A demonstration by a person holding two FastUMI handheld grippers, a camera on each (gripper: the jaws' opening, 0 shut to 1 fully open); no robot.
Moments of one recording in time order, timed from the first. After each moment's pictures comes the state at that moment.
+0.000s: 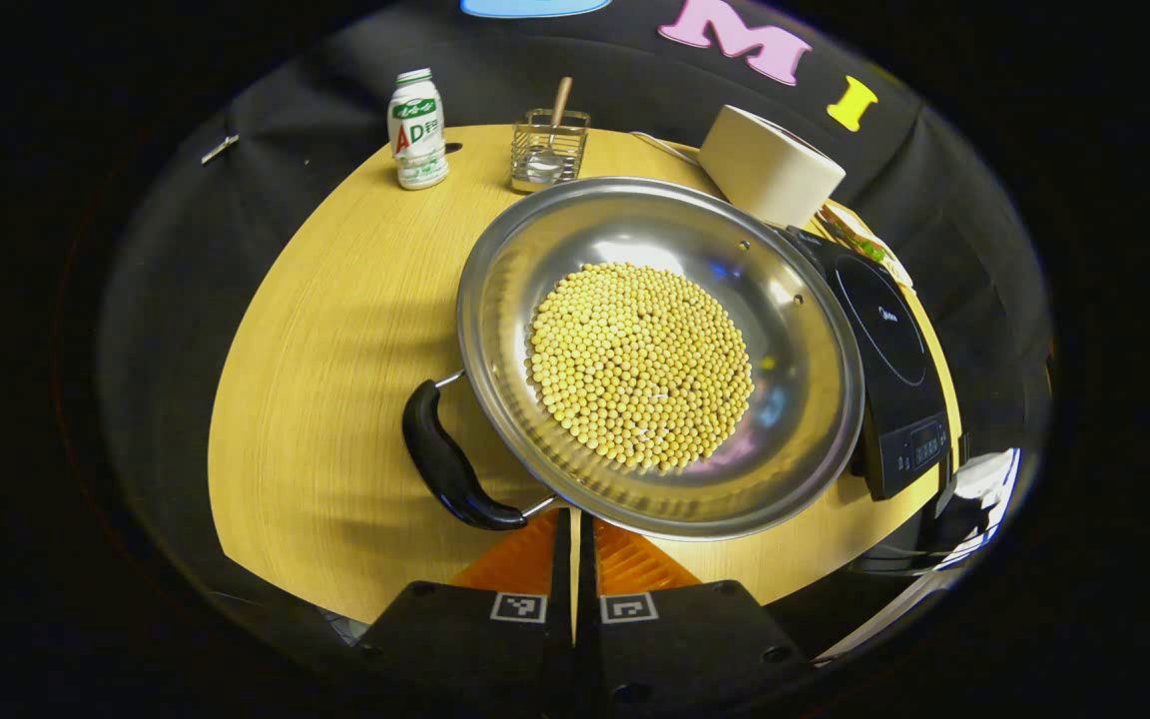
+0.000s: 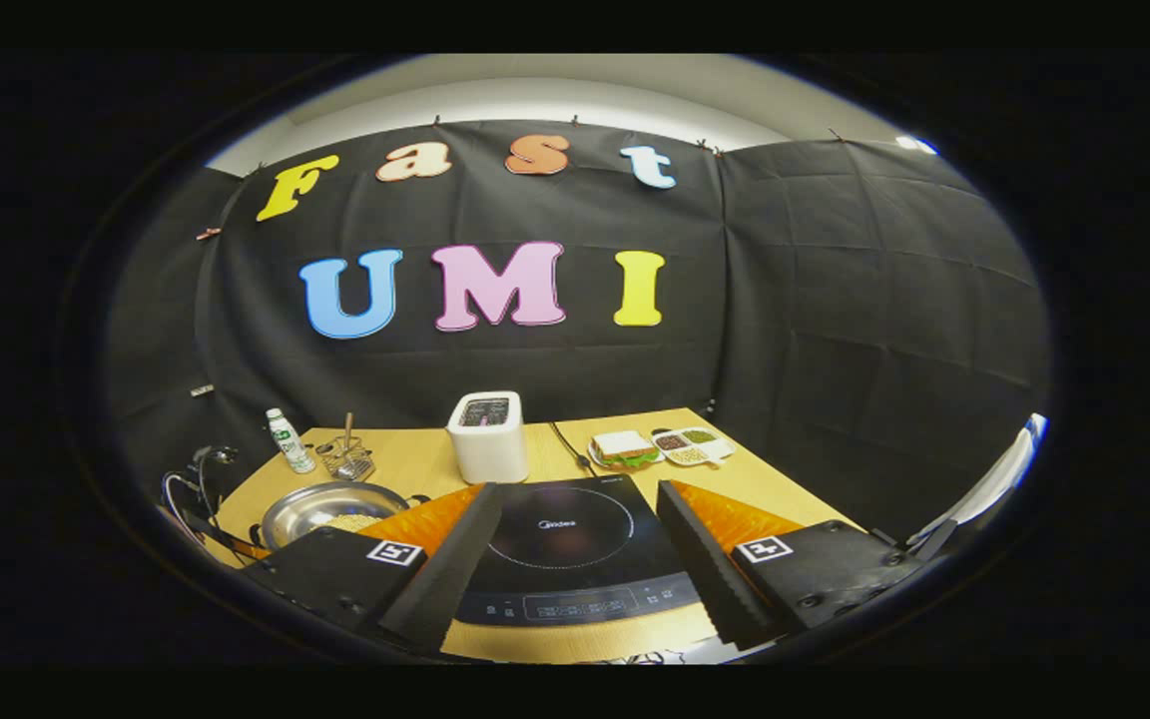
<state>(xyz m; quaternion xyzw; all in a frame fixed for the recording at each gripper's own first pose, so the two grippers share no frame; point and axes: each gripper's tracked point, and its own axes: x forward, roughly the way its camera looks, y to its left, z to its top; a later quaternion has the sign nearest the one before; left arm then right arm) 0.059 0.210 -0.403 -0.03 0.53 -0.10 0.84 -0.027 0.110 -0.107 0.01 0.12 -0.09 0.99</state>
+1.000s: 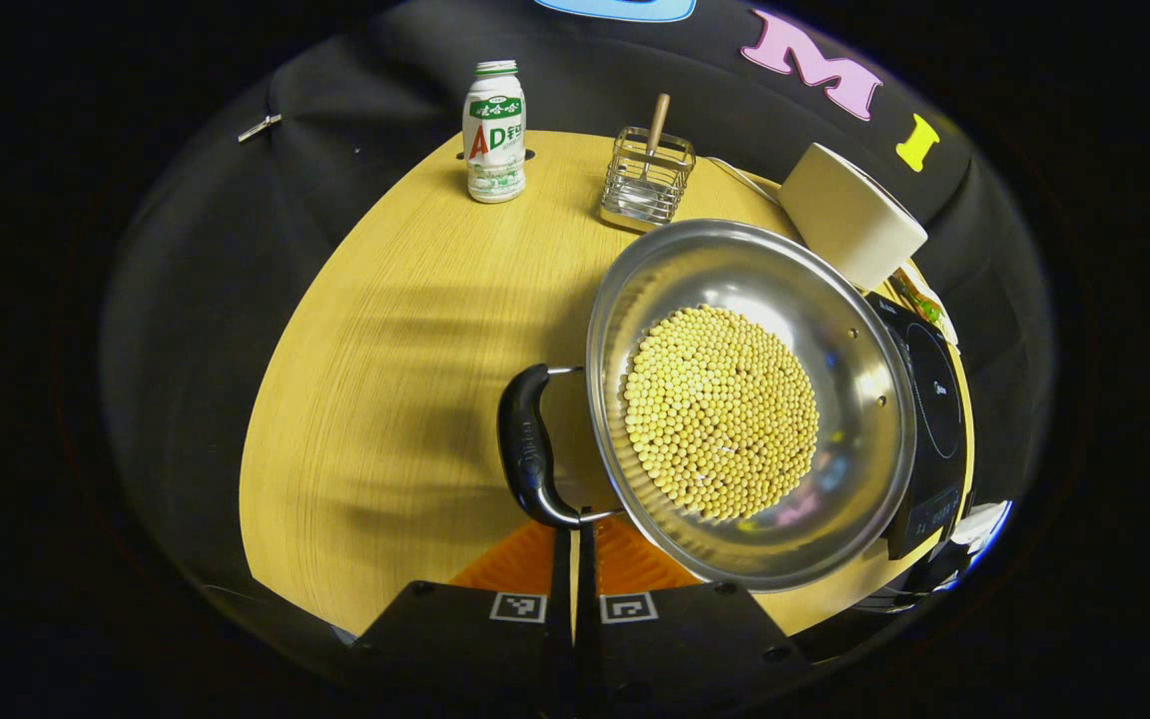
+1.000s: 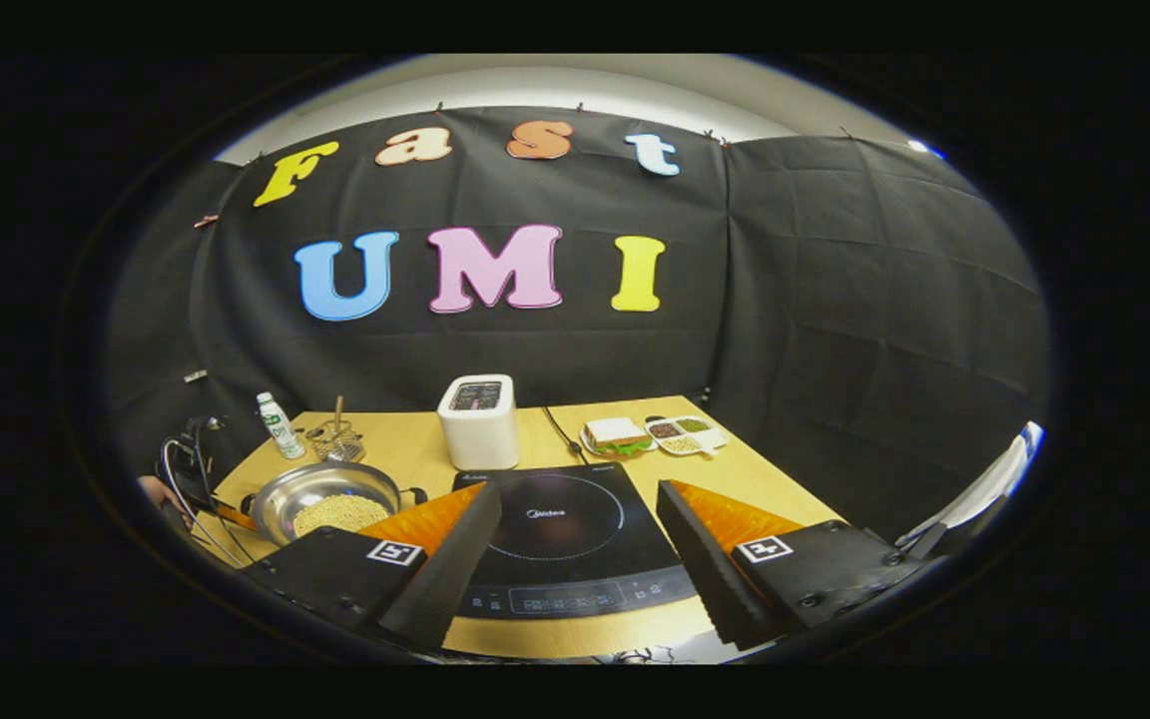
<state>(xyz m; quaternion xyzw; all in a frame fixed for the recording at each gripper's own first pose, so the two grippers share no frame) 0.126 0.262 -0.400 -0.04 0.53 -0.04 0.85 -0.024 0.099 -0.120 0.00 0.15 -0.10 0.98</state>
